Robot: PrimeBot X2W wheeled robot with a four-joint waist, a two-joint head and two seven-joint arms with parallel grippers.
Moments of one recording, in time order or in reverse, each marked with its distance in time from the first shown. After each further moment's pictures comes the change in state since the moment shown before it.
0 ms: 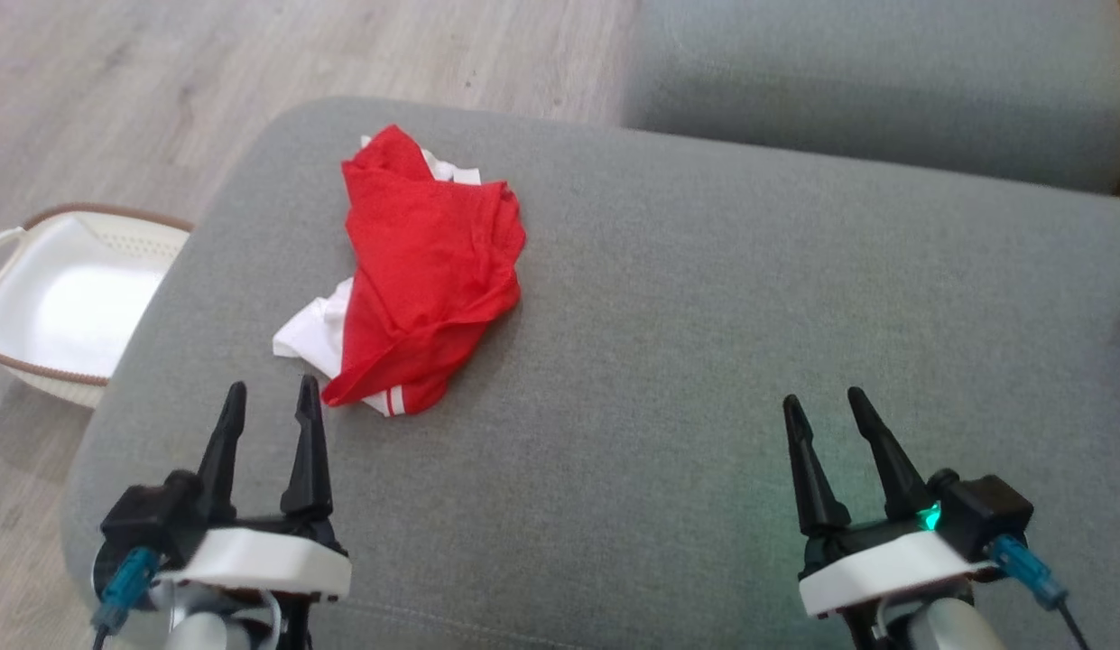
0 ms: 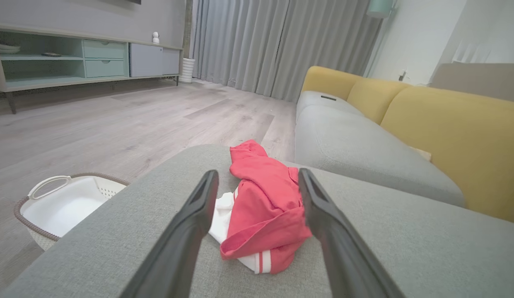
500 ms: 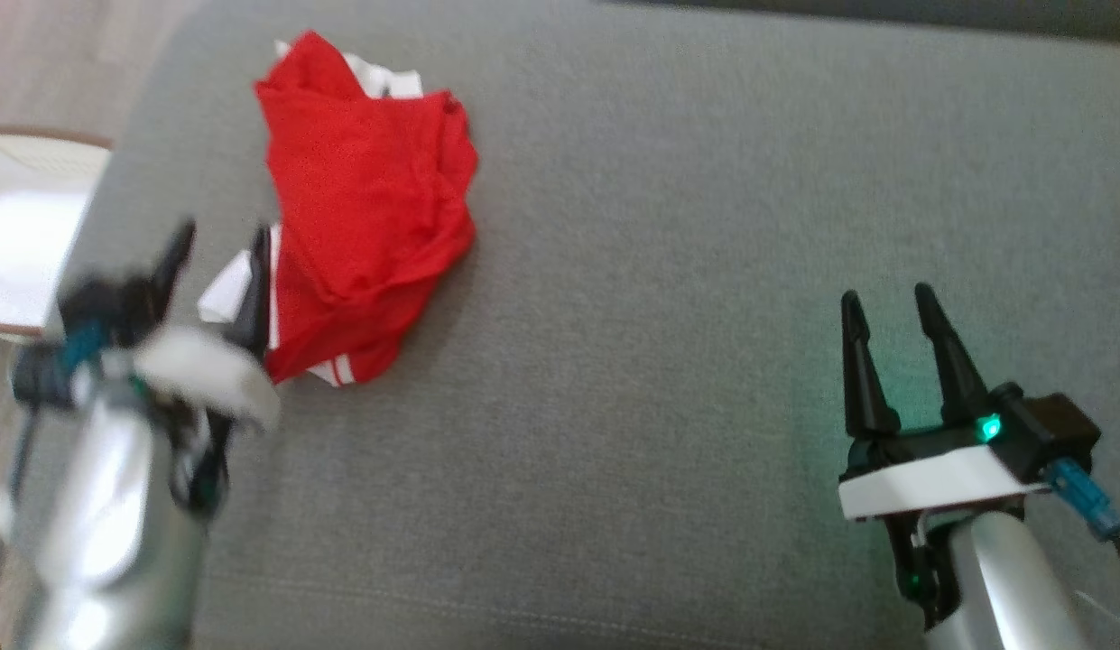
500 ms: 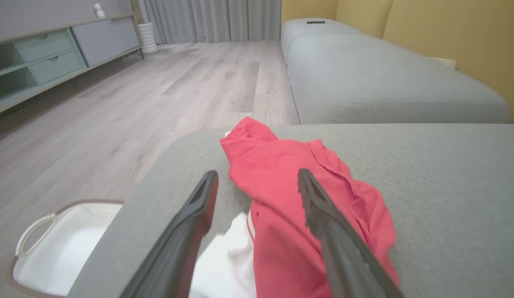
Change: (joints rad) left arm -0.381 0.136 -0.006 0.324 0.084 -0.104 0.046; right arm -0.123 0.000 -0.100 -0.037 -0.066 0.000 0.000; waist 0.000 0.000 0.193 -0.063
